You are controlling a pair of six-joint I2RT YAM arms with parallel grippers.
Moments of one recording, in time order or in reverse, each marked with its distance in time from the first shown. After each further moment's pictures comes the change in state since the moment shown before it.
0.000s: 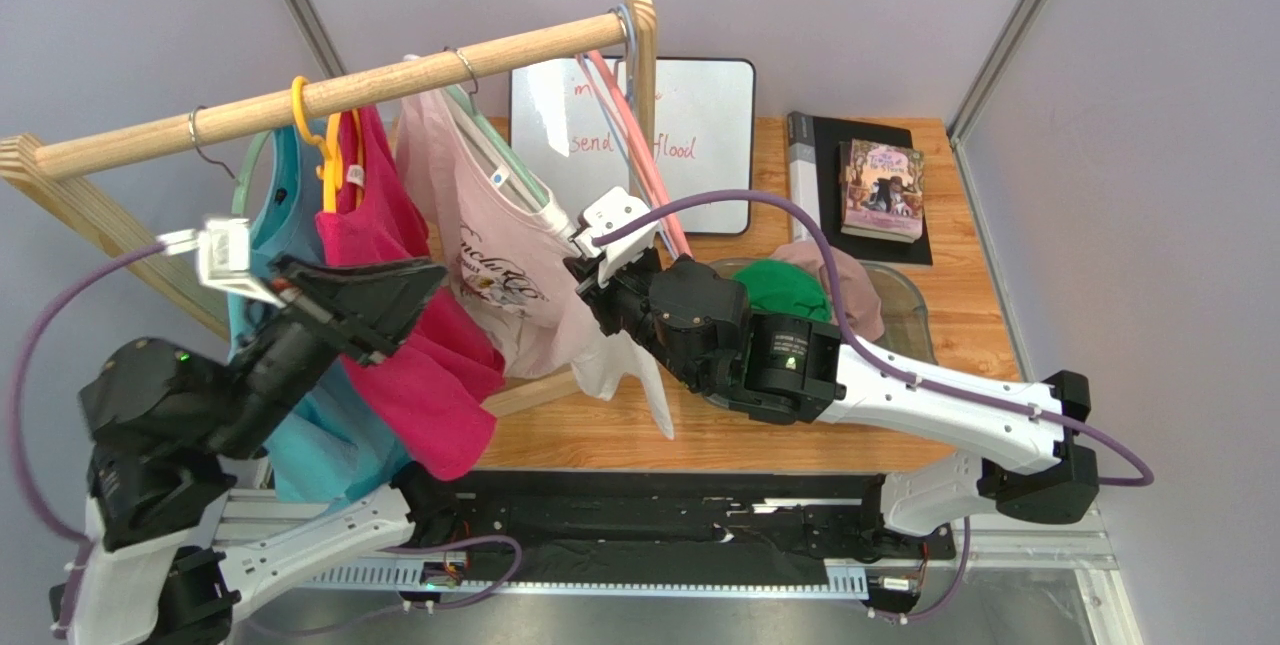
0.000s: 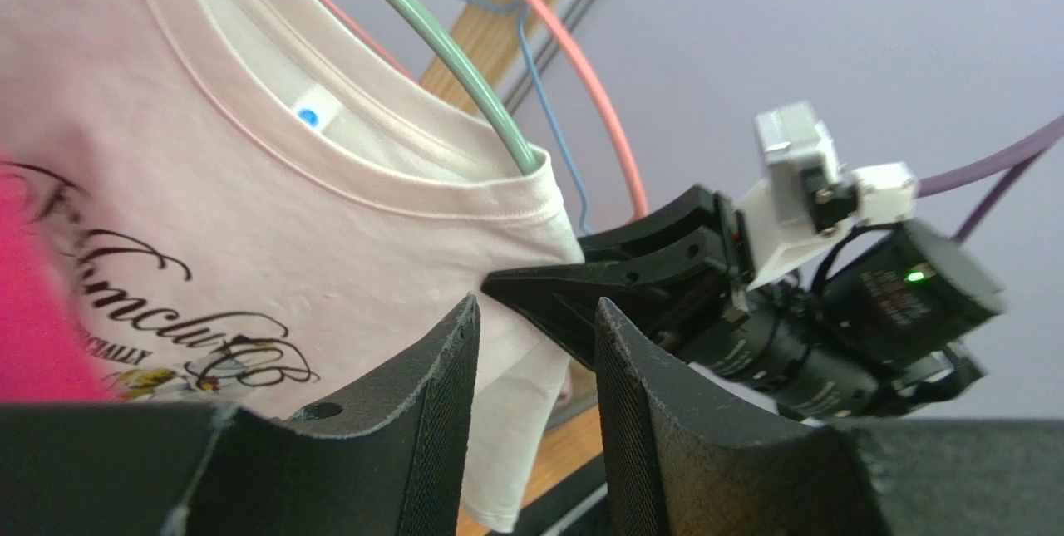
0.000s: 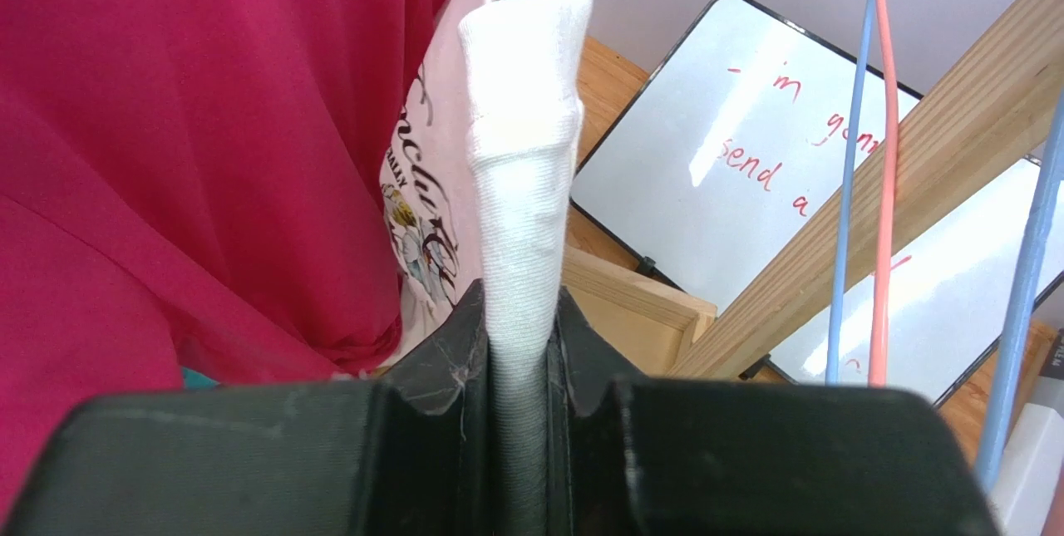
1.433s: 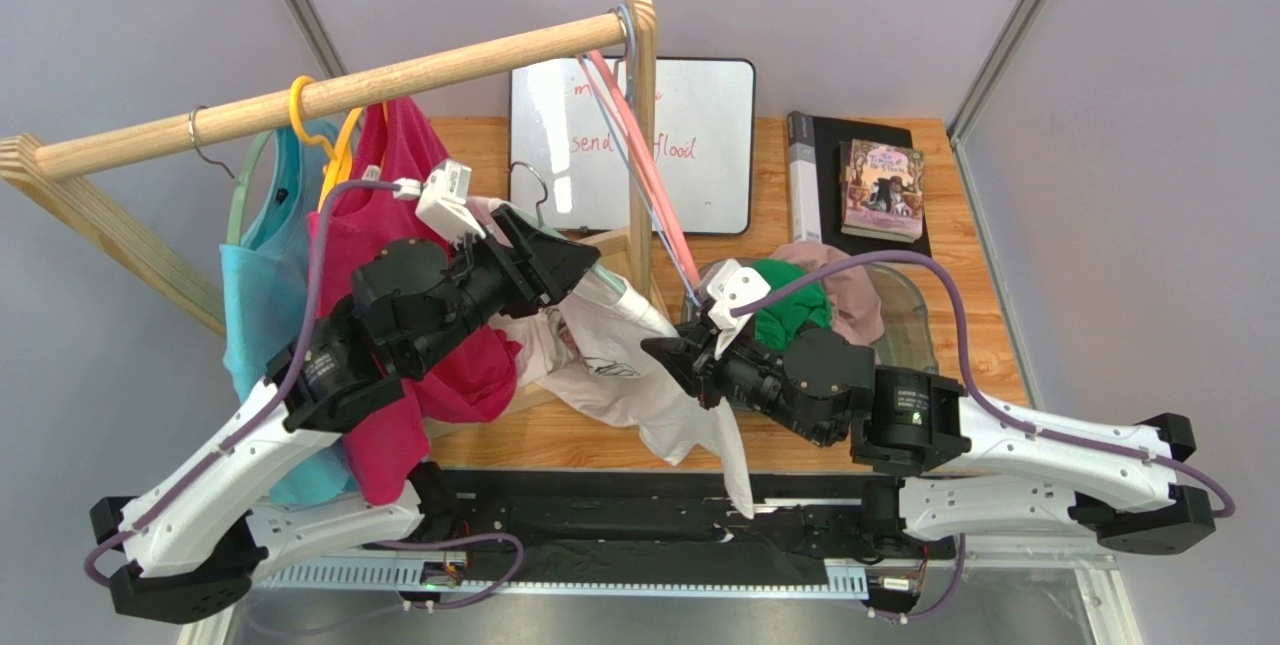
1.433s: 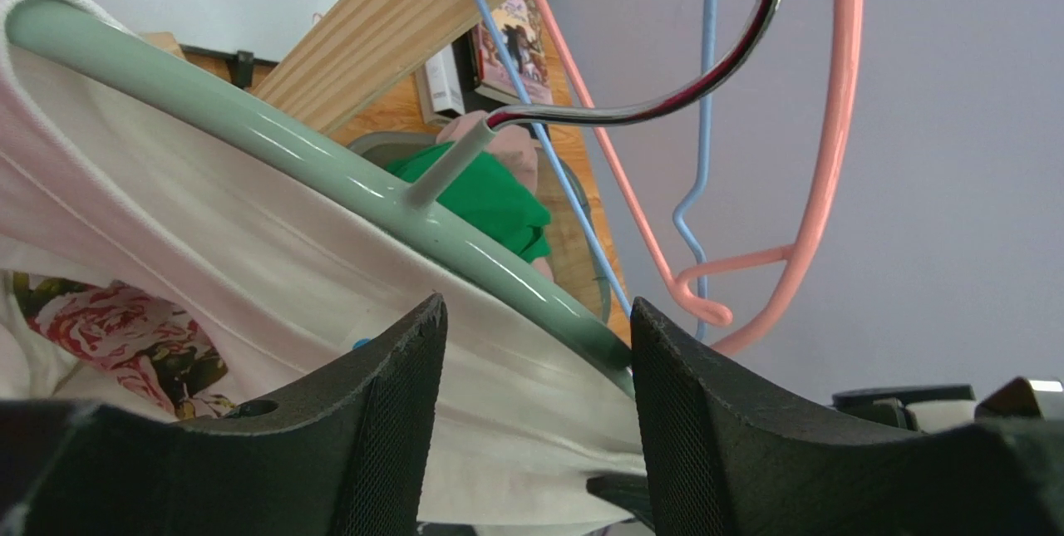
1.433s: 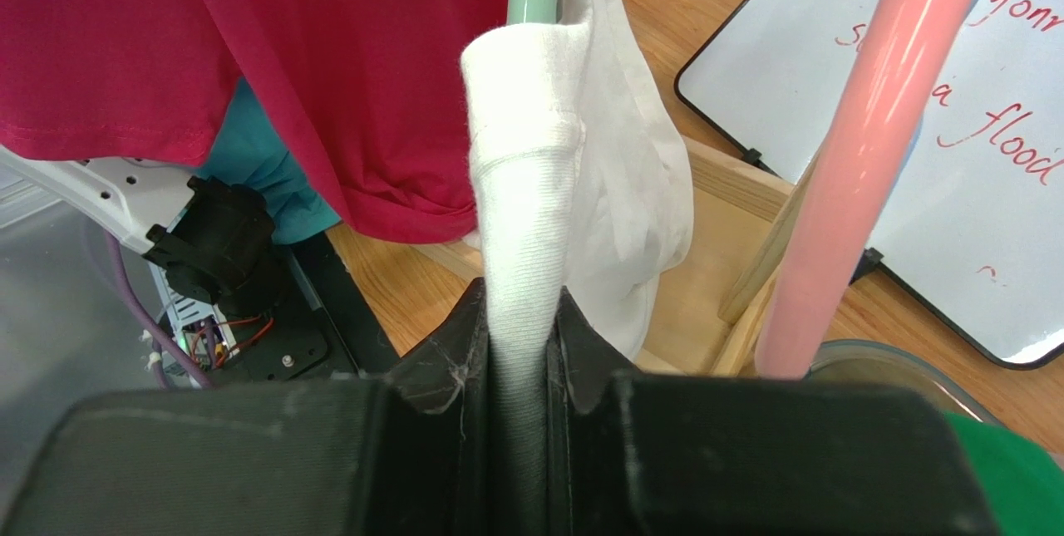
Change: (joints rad) left arm 0.000 0.267 -0.099 0.069 -0.029 -0.324; right arm 0.057 -0.450 -0.433 -0.042 -0.180 0.132
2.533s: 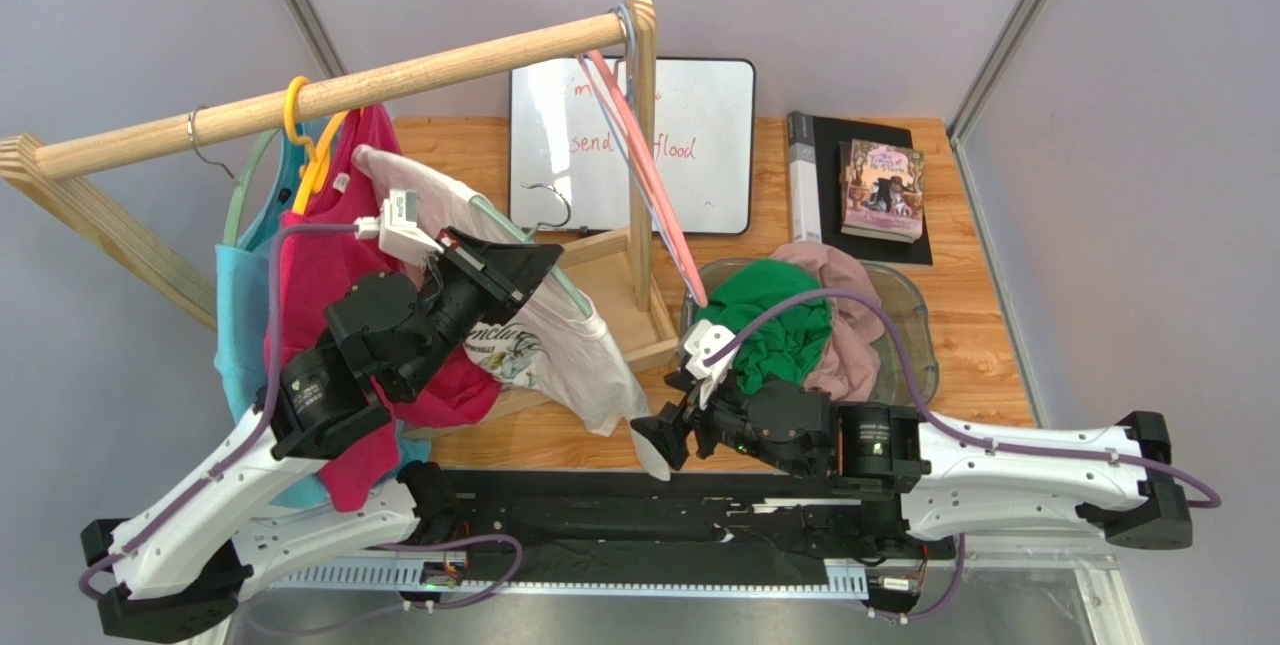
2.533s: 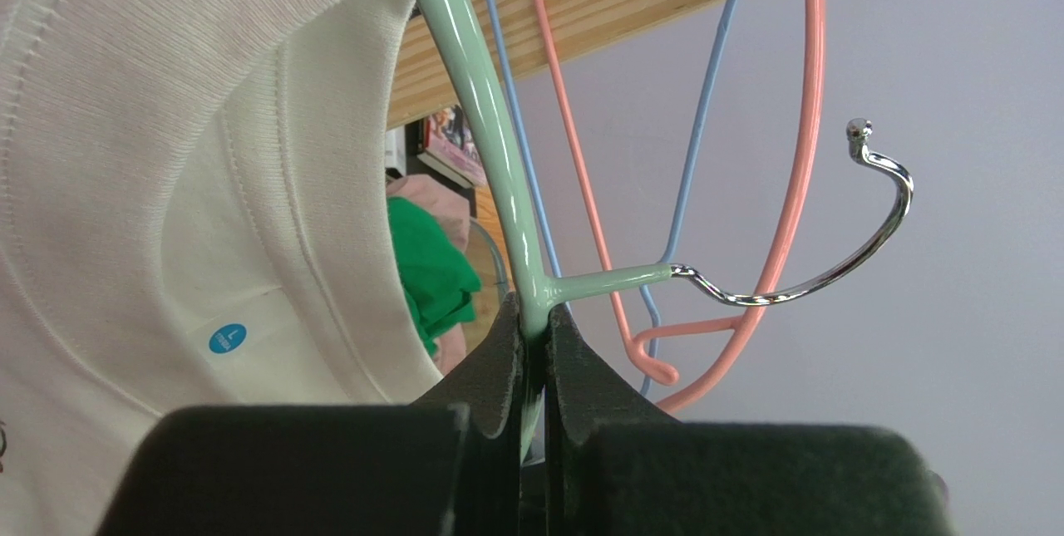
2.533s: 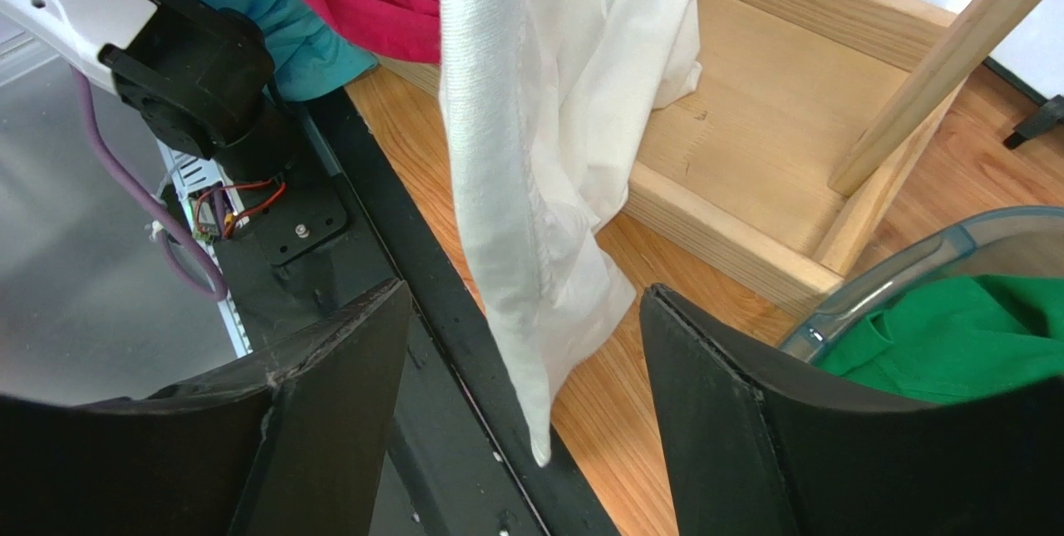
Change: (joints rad) left arm -0.005 -0.132 -0.163 0.138 -0.151 -0.228; right arm 0.050 -0.063 -0.307 0.076 -0.047 0.140
